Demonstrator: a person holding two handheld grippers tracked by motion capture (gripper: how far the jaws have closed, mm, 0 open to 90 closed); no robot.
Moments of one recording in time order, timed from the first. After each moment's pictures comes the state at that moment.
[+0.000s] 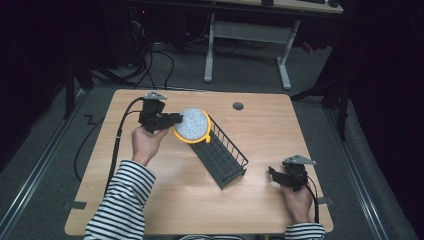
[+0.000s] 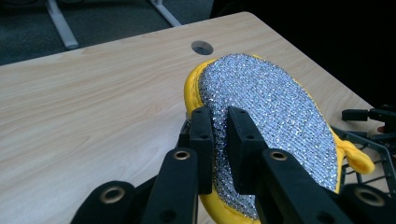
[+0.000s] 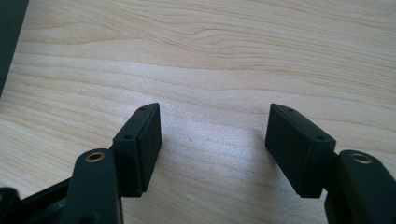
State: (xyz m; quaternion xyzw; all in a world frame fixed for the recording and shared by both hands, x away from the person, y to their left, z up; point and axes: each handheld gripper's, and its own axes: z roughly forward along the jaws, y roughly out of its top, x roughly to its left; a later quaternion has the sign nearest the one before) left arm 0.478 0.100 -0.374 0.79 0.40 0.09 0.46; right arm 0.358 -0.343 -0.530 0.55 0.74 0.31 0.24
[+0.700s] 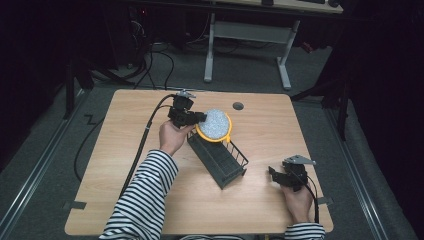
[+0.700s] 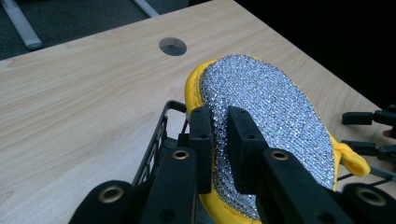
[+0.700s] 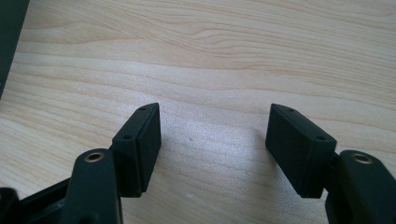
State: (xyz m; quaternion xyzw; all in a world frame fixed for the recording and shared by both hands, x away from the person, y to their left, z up) left arm 0.514 0.036 -0.405 0.82 0.36 0.06 0.44; right arm 0.358 -0.343 -0.530 0.55 0.74 0.31 0.24
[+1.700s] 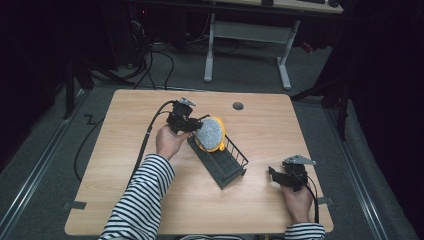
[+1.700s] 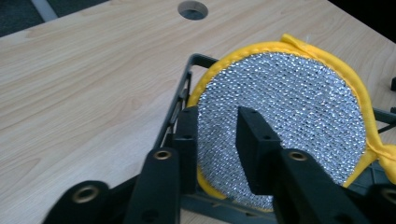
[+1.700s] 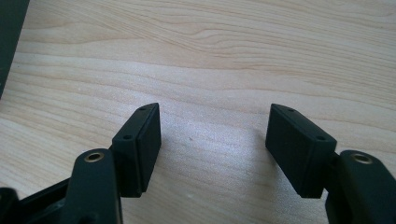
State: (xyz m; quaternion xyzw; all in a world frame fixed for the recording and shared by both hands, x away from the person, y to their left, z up) left arm 0.509 0.048 -0.421 0.83 0.38 0.09 0.39; right arm 0.358 -0.343 -0.530 0.55 0.74 0.31 0.24
